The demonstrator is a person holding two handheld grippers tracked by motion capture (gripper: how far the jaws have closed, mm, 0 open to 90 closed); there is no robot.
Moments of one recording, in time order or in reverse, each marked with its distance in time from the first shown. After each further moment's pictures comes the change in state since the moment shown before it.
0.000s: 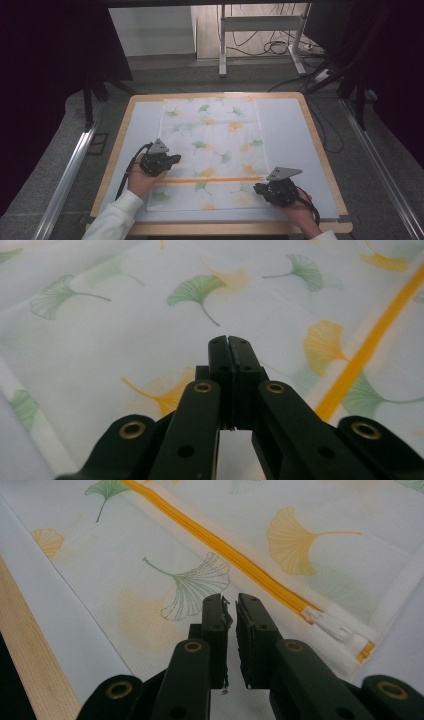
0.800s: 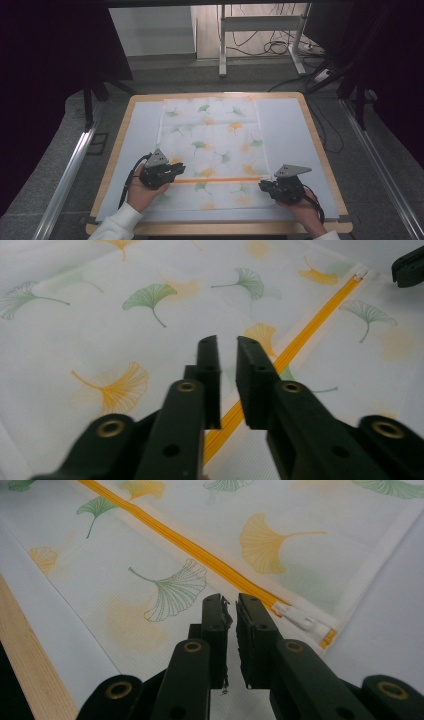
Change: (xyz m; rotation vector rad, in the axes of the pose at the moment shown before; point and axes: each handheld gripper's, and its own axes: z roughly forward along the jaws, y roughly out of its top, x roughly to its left) left arm -0.034 -0.007 -0.020 -0.077 -0.027 -0.028; right arm -0.013 -0.003 -0.011 -0.042 -0.008 0.062
